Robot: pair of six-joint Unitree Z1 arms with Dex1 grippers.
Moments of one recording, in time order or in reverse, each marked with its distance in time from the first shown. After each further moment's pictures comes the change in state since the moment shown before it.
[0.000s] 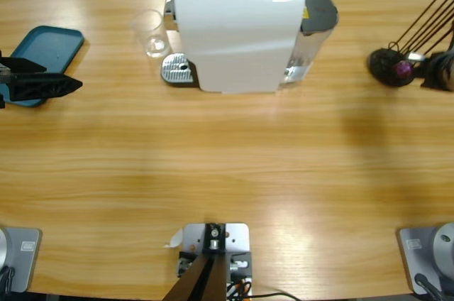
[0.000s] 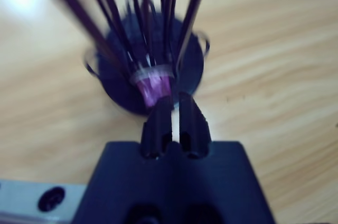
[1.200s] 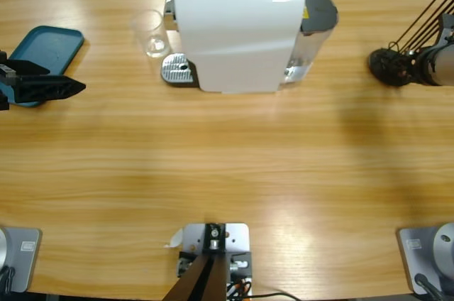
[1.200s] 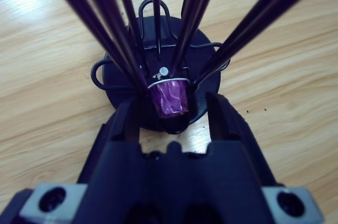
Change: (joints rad) arm 0 0.000 0.014 0.006 -0.006 -0.005 0.000; arm 1 -0.002 0.110 -0.003 -0.075 0.012 0.016
